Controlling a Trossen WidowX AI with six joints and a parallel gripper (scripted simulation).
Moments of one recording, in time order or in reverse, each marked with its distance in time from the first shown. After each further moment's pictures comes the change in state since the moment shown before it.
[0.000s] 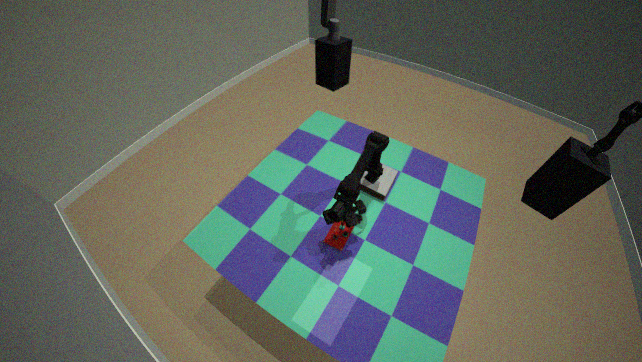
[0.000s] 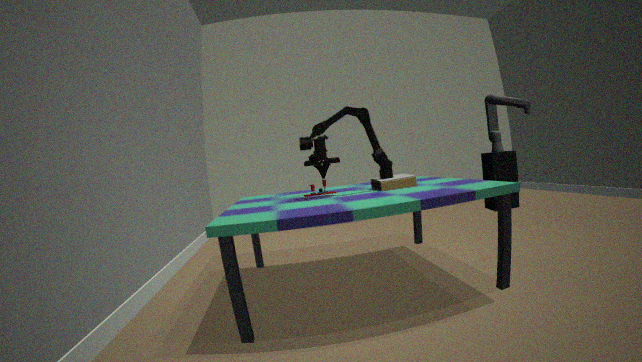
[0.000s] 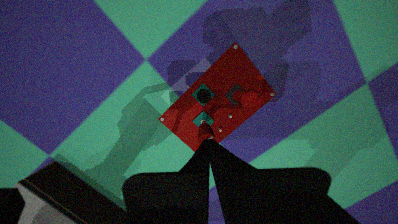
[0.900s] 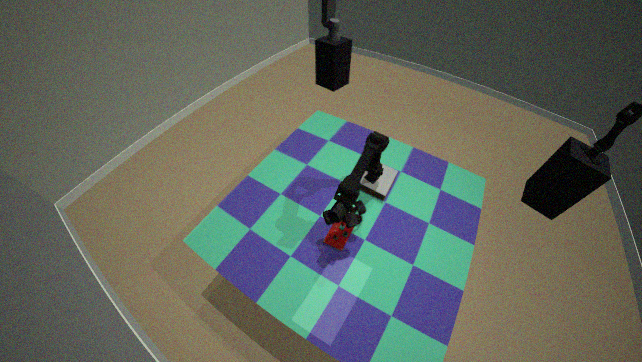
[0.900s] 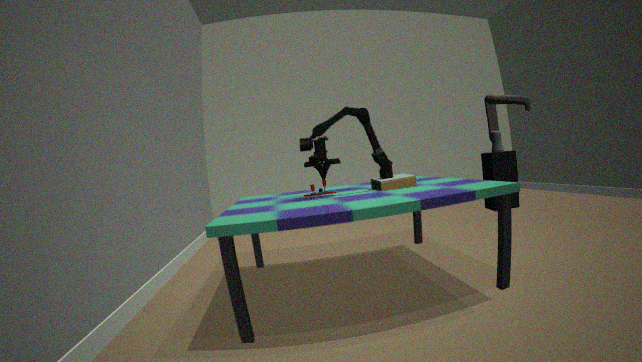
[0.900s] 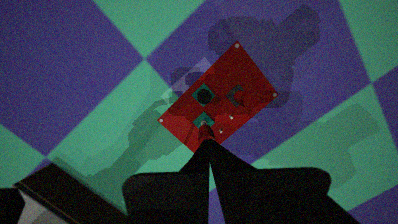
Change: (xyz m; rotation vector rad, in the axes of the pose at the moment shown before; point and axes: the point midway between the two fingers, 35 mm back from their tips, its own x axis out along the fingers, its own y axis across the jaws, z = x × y) arm 0.005 0.000 0.000 -0.001 0.000 0.000
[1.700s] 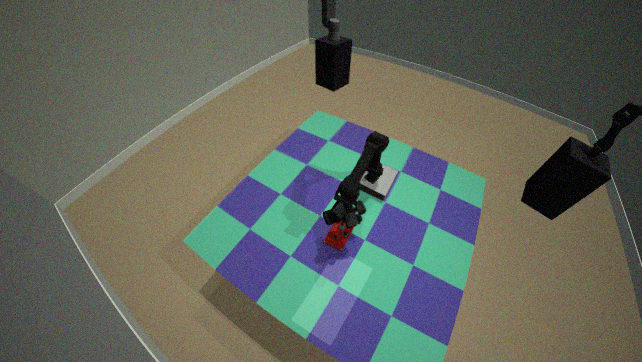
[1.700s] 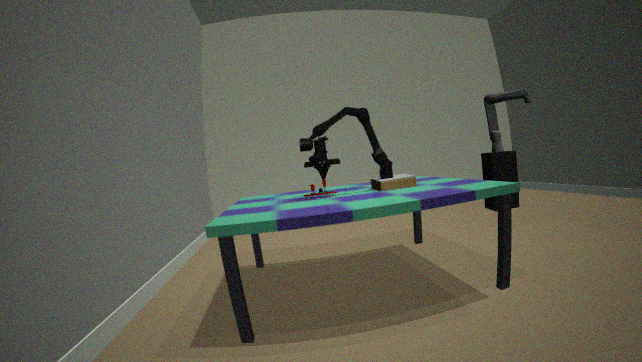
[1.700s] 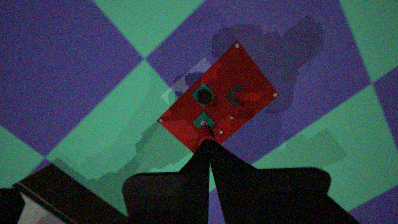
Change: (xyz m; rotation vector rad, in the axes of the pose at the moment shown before) arm 0.001 0.000 0.000 0.000 0.000 0.000
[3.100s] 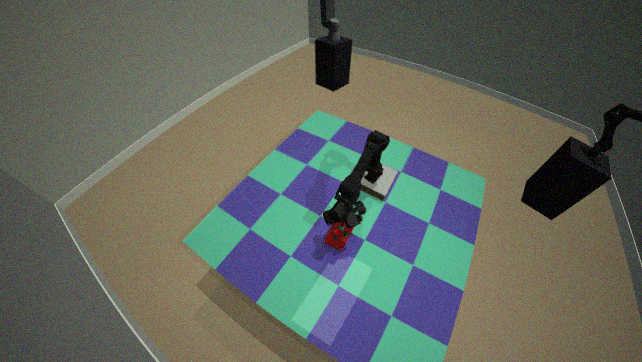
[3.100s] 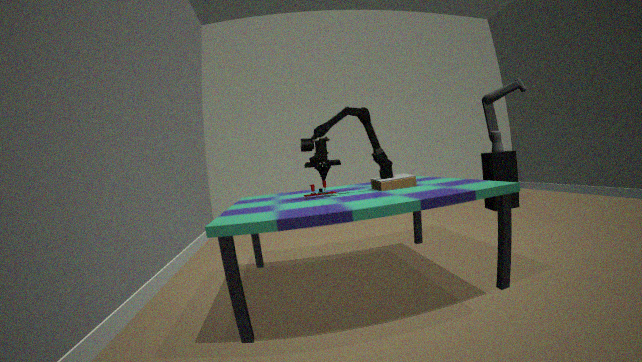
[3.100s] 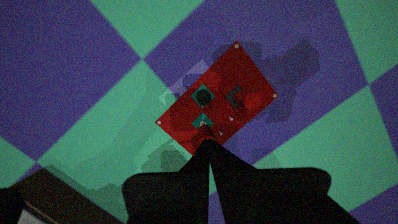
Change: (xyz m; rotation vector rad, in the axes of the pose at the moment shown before) arm 0.008 0.001 -0.001 -0.001 -0.007 -0.010
